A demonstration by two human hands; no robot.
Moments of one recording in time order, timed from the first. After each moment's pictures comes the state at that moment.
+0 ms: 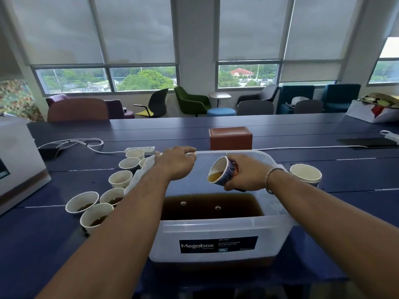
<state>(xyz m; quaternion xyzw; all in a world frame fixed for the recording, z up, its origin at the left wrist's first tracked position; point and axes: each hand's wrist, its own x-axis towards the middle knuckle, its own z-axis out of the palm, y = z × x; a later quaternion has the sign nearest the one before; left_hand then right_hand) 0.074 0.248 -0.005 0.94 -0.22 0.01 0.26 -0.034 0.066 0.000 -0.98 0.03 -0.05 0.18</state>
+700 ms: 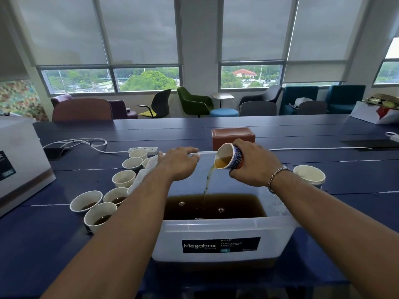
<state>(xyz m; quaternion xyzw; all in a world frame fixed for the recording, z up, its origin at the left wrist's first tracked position) 0.073 0.250 -0.006 0.94 -0.23 0.00 0.26 -0.029 0.060 0.000 -0.97 0.04 -0.20 0.10</state>
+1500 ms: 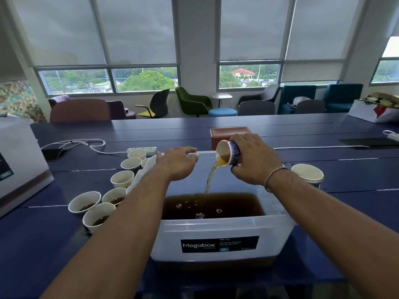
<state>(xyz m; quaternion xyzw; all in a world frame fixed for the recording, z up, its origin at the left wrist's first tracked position) 0.073 0.250 -0.006 0.94 -0.23 0.00 0.26 -0.030 0.064 0.002 -0.97 0.05 -0.23 0.02</state>
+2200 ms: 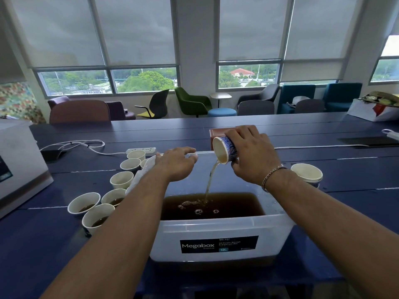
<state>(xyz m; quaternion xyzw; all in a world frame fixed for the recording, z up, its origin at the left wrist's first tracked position) 0.071 0.251 -0.004 0.94 -0.23 -0.01 0.26 -0.028 0.066 0.003 -0.95 0.02 -0.31 -0.06</state>
